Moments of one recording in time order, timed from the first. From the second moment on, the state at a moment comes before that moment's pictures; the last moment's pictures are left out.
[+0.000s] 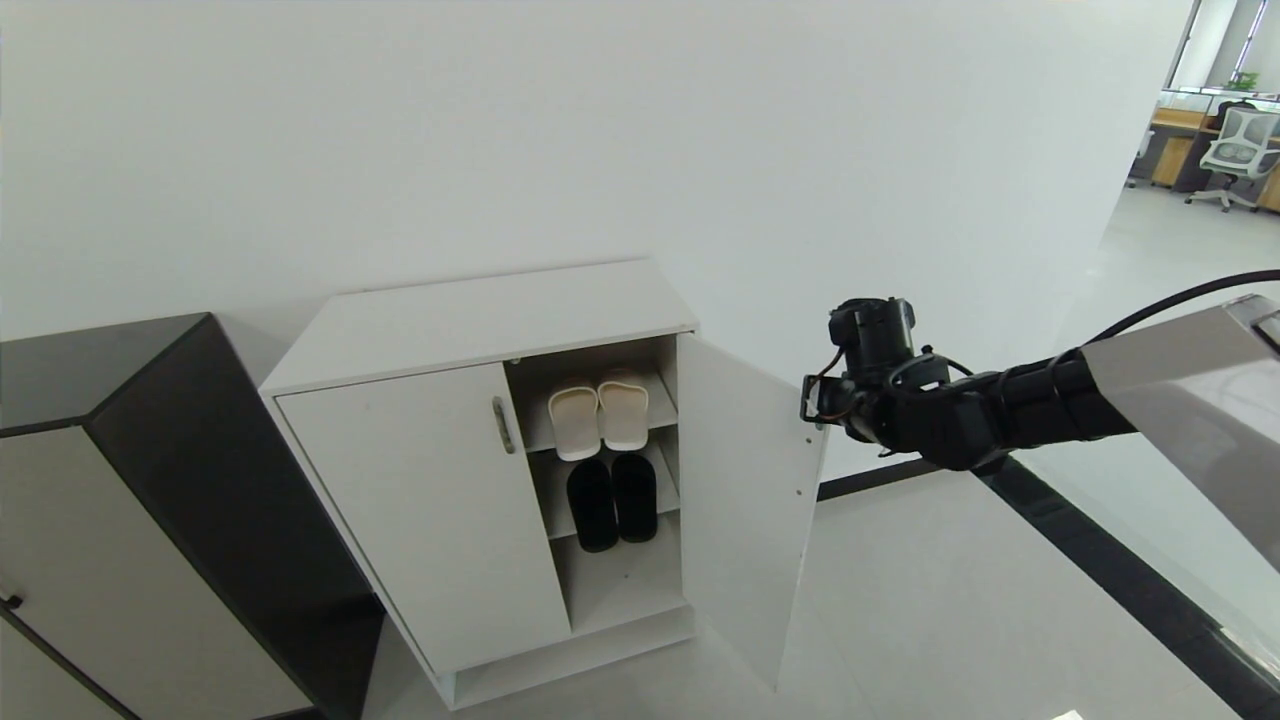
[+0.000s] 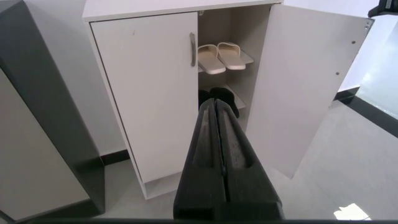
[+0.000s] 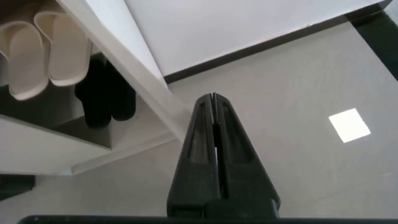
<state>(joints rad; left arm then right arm) 0.00 0.00 0.00 0.00 -0.02 0.00 0.47 2.21 -1.51 -0.25 -0.41 0.32</state>
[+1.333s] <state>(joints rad) 0.00 0.00 0.00 0.00 -0.02 0.00 0.77 1.96 -0.99 -0.55 -0.33 0.24</state>
